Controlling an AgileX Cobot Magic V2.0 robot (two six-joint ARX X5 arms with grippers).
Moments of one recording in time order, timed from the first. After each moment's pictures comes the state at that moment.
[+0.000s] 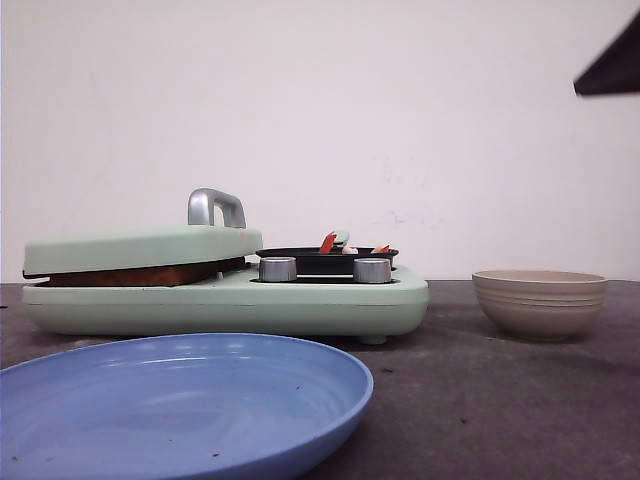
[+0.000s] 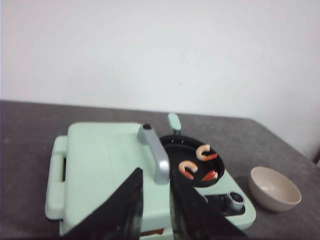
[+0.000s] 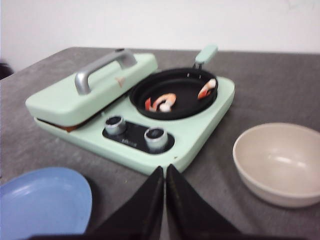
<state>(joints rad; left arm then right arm) -0.07 0.29 0.56 -0.28 0.34 -0.23 0.38 0.45 0.31 -0.06 -0.23 0.19</state>
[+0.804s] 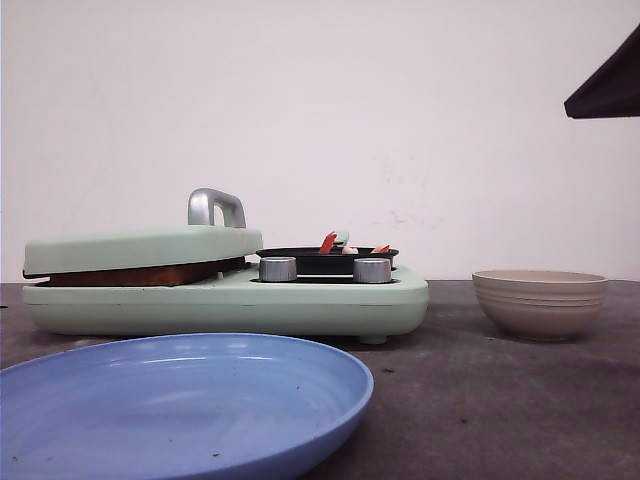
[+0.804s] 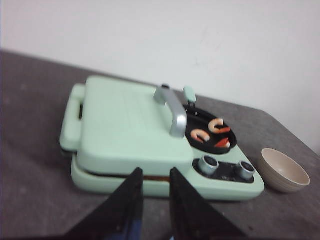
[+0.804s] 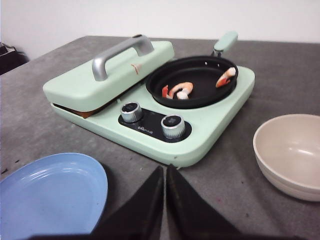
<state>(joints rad) -0.07 0.01 0.37 -0.46 0.29 -0.34 0.43 0.44 0.30 -0.08 -0.23 0.19</state>
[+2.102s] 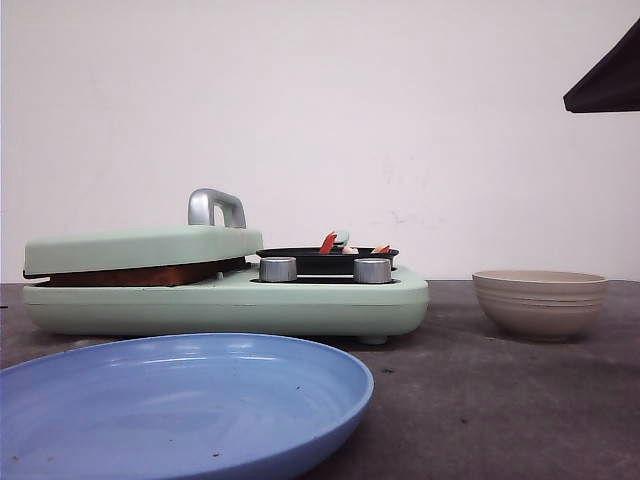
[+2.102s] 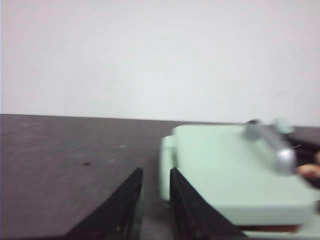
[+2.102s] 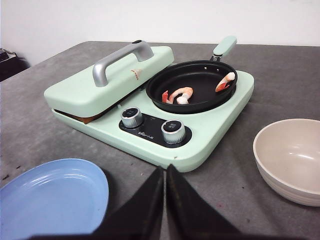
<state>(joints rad) 0.08 0.01 0.13 -0.07 0.11 -0.03 0.43 0.44 0.30 -0.06 -0.23 0.20</state>
